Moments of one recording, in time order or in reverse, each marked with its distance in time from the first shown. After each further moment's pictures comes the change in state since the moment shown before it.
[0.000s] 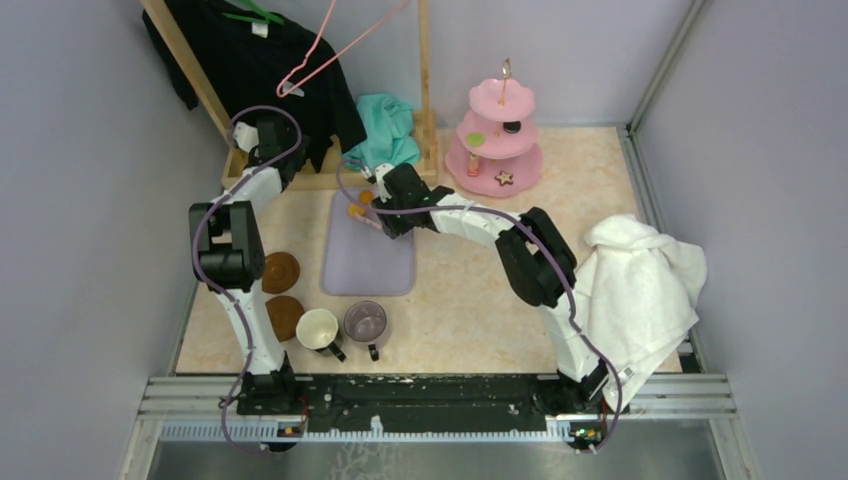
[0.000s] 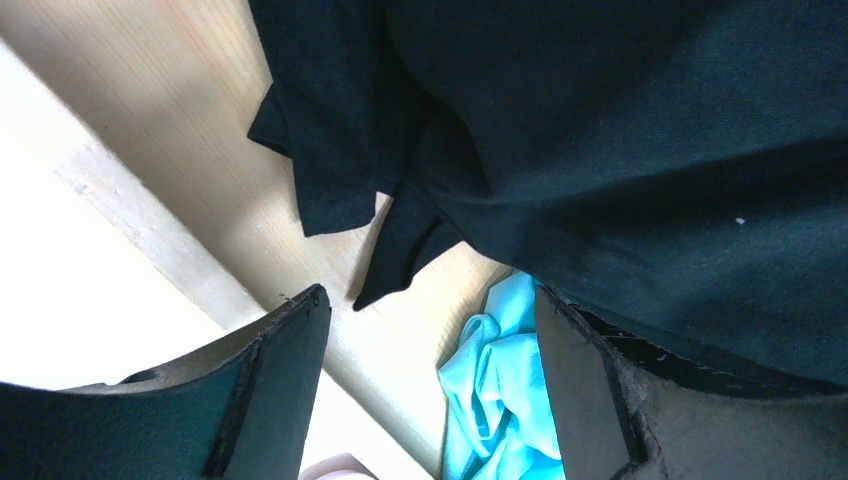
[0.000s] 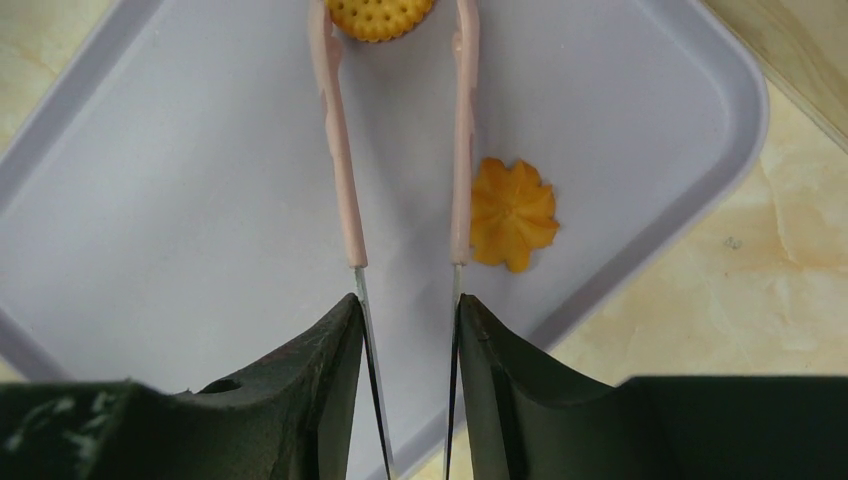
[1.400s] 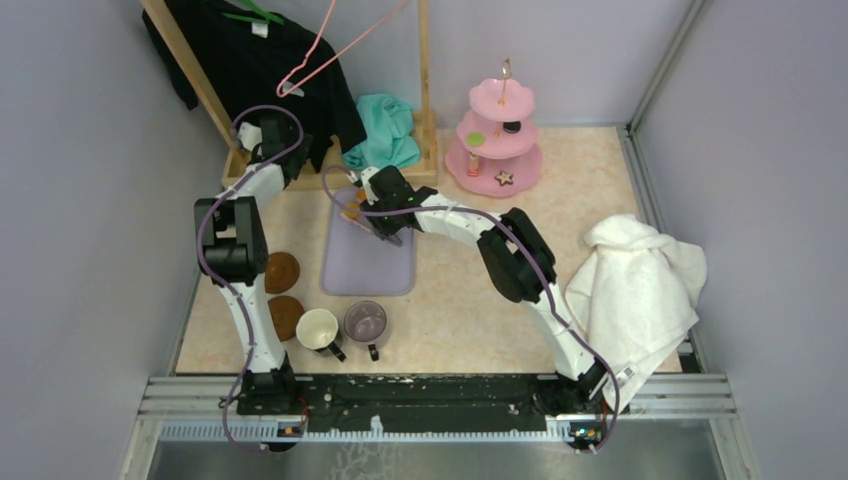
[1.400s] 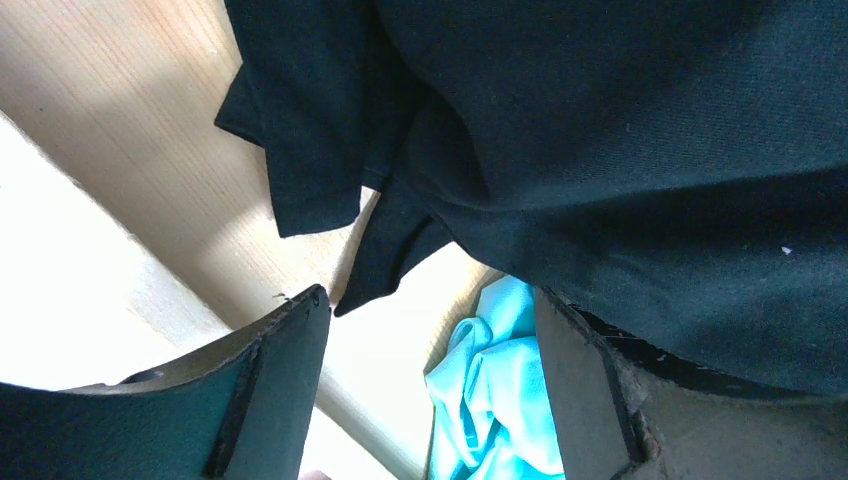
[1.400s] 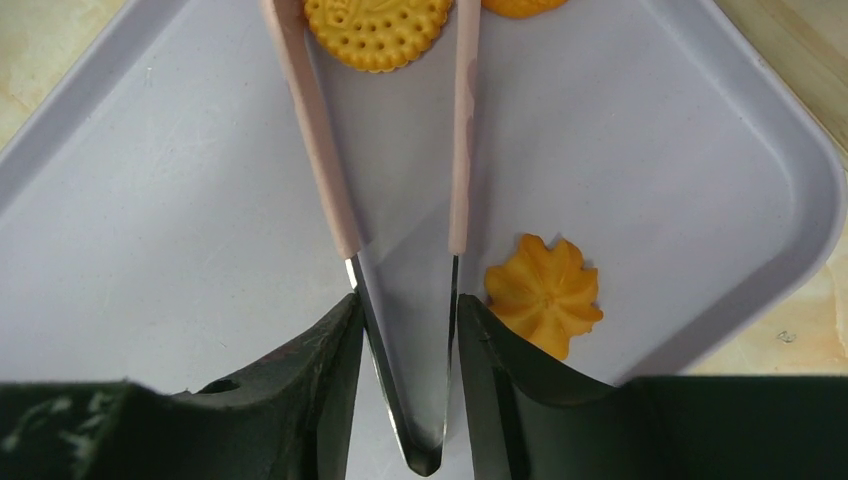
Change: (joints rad) left arm -0.001 0.070 0.078 -0.028 0.037 -0.040; right arm 0.028 0.154 0.182 -0.042 0.011 -0.033
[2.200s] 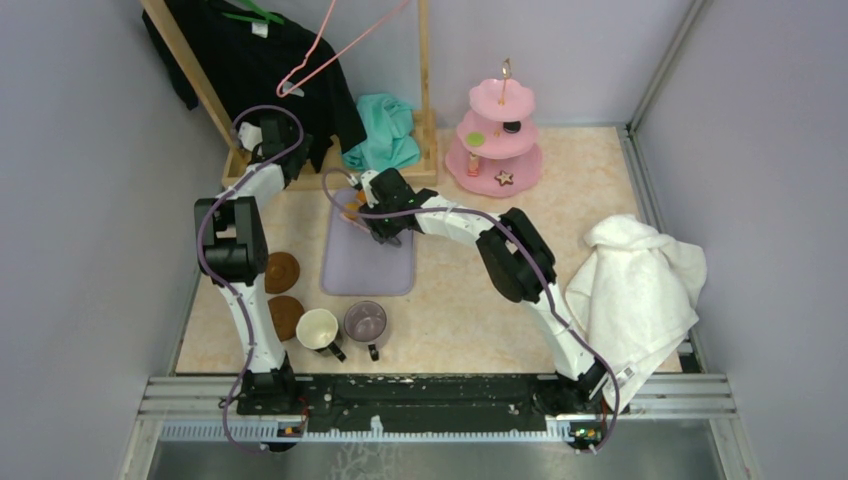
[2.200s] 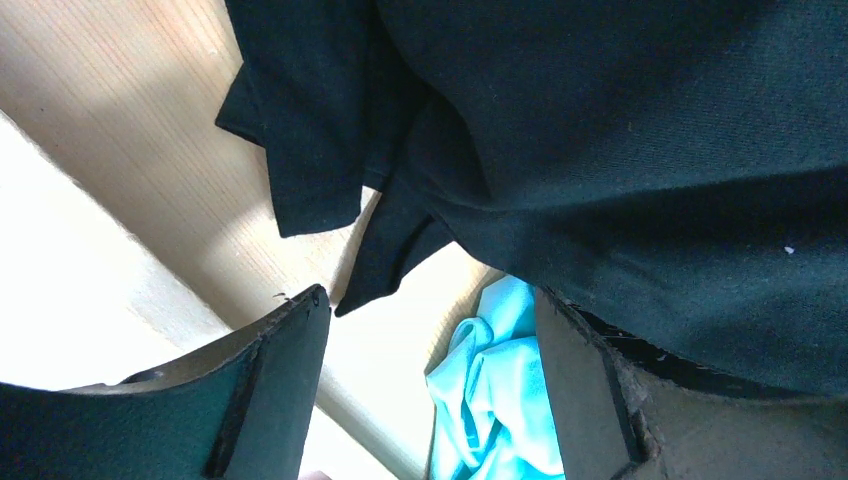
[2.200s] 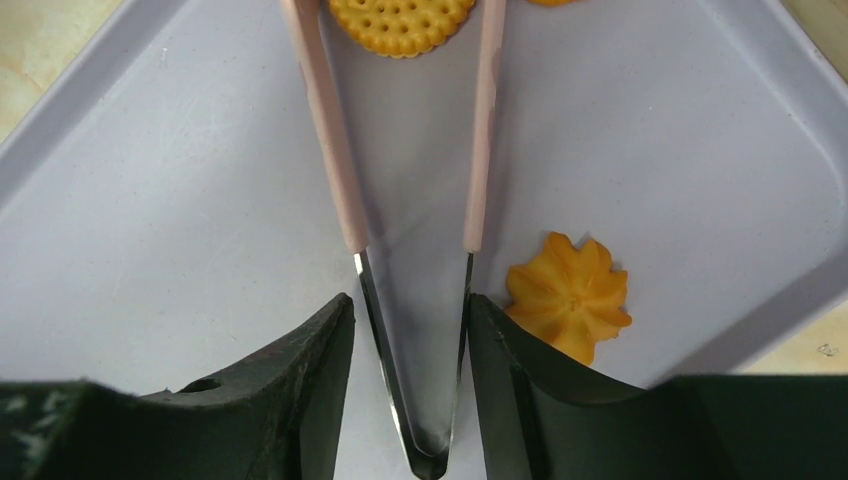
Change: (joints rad) left arm -0.004 0.000 0.000 0.000 -0.001 0.001; right arm 0.000 0.000 -0.023 0.016 -0.039 -0.002
